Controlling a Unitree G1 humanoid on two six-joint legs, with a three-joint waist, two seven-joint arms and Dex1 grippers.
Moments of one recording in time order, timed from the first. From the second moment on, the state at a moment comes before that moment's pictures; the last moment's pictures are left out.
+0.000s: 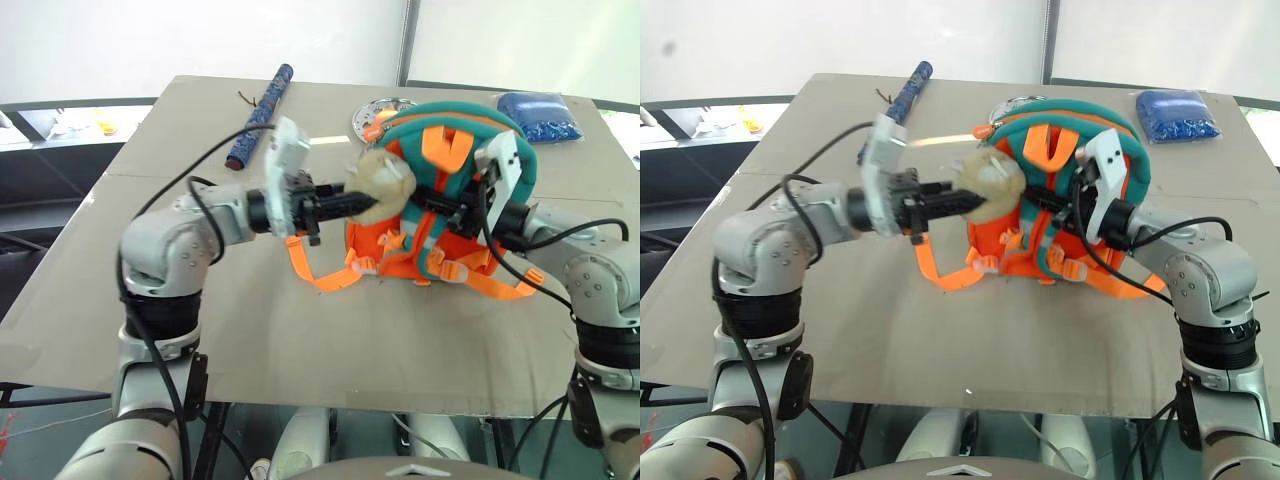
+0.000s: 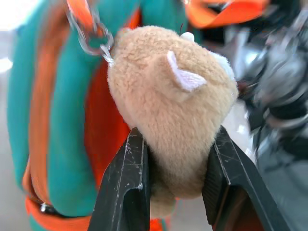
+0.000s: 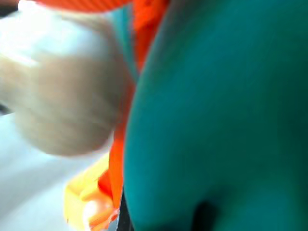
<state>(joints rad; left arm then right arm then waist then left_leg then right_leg) -0.72 0.51 0.18 -0.17 -0.83 1.03 -0.92 -0.62 -0.44 -0.15 -0.27 0.79 0.90 0.49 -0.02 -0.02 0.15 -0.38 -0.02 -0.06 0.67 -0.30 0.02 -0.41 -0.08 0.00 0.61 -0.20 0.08</state>
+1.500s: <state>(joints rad) -0.64 0.28 -0.18 0.22 -0.47 0.58 -0.84 -0.19 -0.67 -0.44 -0.51 0.86 0.90 0.16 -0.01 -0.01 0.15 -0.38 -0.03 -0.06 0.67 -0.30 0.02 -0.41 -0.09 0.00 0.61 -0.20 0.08</state>
